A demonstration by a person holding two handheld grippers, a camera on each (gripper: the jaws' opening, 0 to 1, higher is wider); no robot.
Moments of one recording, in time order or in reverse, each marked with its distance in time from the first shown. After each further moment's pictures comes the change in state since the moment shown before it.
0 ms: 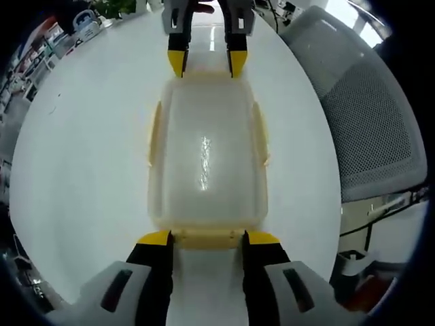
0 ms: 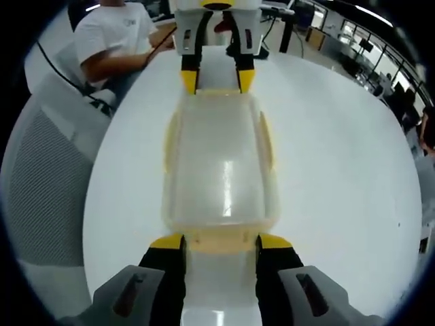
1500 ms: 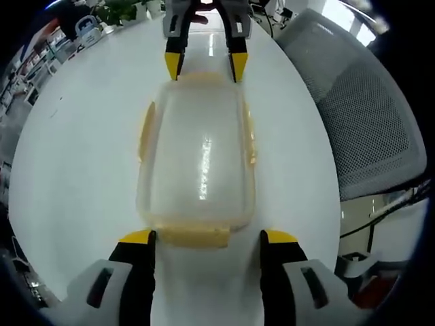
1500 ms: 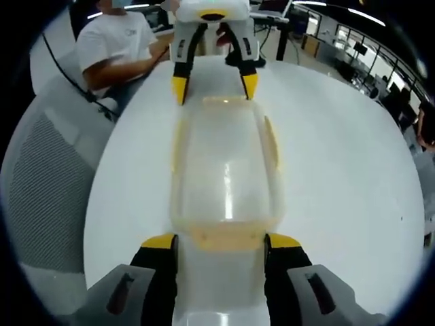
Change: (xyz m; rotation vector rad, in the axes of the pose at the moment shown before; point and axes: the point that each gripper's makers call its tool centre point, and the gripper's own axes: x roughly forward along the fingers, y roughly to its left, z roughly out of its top) left arm -0.001 -0.006 0.002 0.009 -0.058 0.001; right arm -0.004 0.004 0.000 0.028 -0.081 -0.007
